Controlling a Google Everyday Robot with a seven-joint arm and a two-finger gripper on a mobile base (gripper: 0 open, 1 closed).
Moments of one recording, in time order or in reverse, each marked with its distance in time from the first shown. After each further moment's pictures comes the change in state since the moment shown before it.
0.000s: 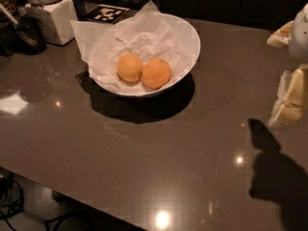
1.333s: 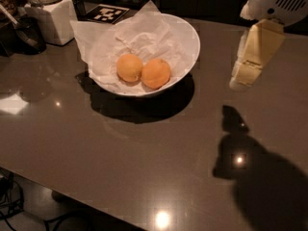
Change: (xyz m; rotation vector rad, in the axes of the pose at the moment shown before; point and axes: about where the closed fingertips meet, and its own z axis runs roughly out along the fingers) arm -0.071 -0.035 -0.013 -0.018 0.012 0.045
